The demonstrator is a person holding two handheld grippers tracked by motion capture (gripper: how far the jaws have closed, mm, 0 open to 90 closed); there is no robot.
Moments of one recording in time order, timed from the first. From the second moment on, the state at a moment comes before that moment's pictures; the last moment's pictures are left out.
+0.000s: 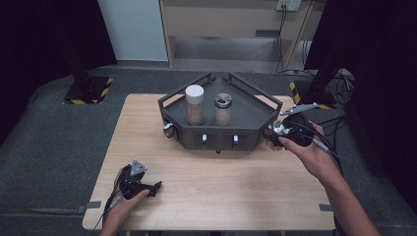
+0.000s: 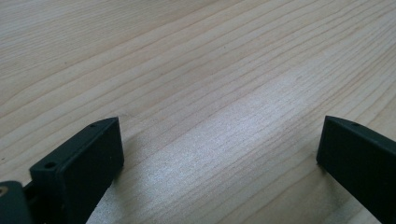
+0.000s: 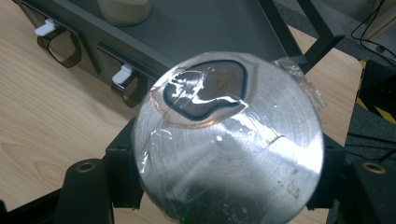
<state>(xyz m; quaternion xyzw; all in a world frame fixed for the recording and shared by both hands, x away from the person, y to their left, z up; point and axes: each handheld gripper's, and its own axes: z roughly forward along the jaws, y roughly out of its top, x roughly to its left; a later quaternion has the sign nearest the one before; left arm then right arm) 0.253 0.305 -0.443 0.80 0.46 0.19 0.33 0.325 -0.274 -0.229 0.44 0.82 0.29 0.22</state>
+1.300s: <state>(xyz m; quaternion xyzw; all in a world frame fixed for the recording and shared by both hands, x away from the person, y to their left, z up) 0.253 0.305 -0.443 0.80 0.46 0.19 0.33 0.371 -0.248 -0.206 0.44 0.82 0.29 0.22</state>
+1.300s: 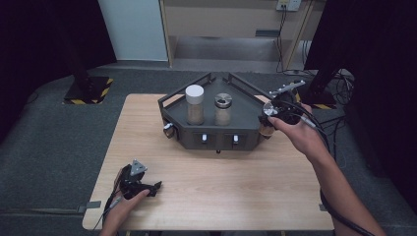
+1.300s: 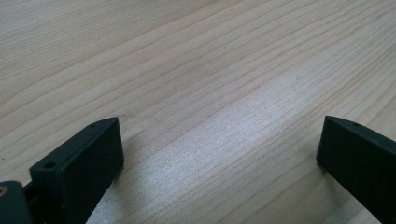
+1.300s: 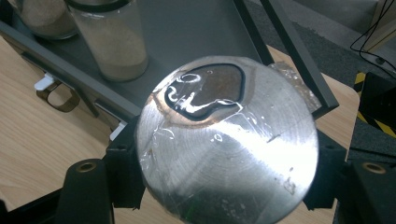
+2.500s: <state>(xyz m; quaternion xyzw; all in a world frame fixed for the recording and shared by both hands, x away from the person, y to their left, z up) 0.253 0.305 -0.442 0.80 0.46 0.19 0.33 0.428 -0.213 -0.207 0.44 0.83 0.28 0.22</state>
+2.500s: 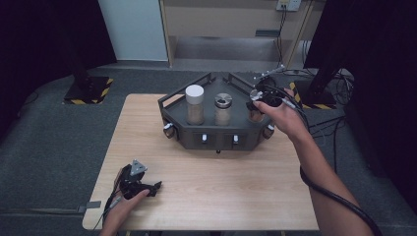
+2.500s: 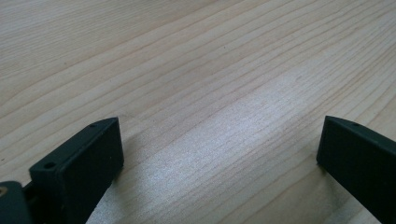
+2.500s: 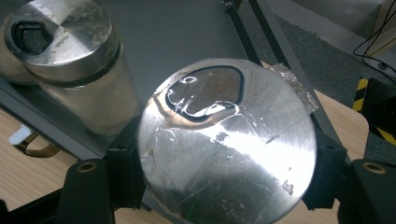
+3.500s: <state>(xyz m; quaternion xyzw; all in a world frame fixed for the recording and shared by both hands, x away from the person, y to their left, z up) 0.254 0.305 -0.442 0.81 0.46 0.19 0.33 0.452 -0.208 -0.228 0.46 0.82 0.28 0.19</state>
